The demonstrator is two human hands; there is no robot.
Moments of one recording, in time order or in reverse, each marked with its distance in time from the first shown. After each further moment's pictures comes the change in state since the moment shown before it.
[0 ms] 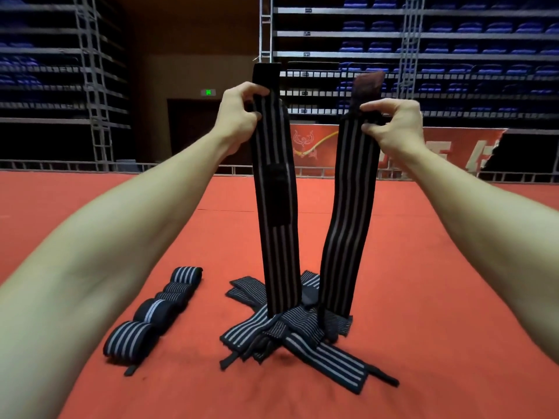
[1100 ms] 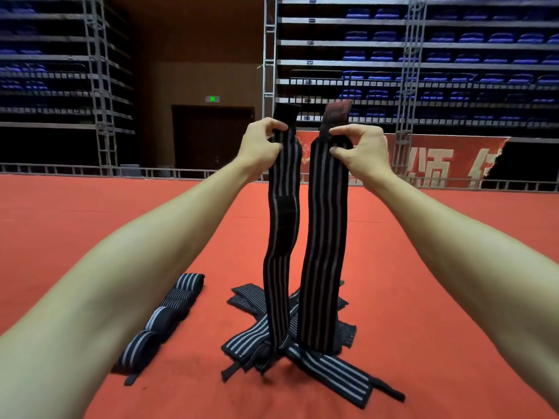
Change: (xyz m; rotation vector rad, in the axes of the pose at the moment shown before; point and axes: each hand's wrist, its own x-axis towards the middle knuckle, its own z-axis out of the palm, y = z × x) left_hand -0.015 -0.021 0.032 -0.069 -0.061 -0.166; right_hand -0.020 -0.012 0.054 0.029 -0.057 -0.035
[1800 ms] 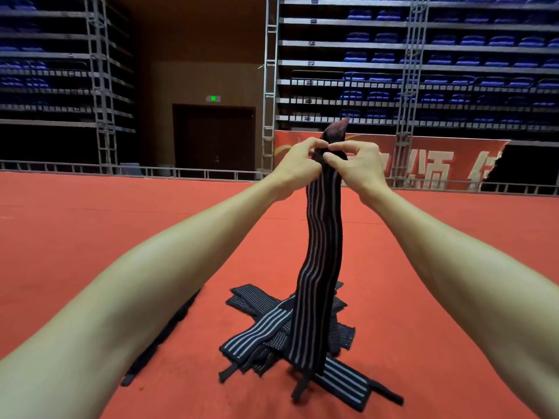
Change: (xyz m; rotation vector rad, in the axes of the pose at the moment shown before) left_hand -0.033 0.022 0.049 -0.093 -0.333 -0.103; right_hand -0.016 0.007 0.013 0.051 0.008 0.088
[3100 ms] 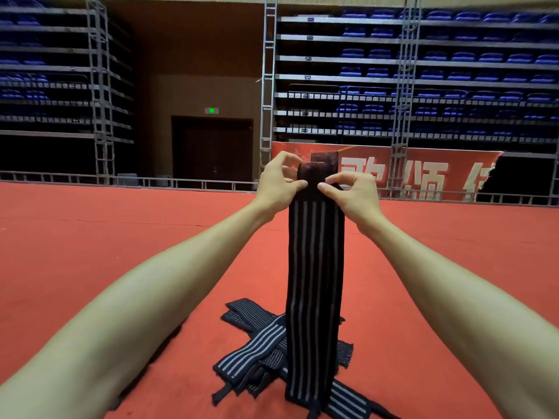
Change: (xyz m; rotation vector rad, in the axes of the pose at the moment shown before) left_hand -0.002 -0.027 -0.009 0.029 0.290 0.117; right_hand -0.017 0.019 0.000 0.049 -0.049 0.015
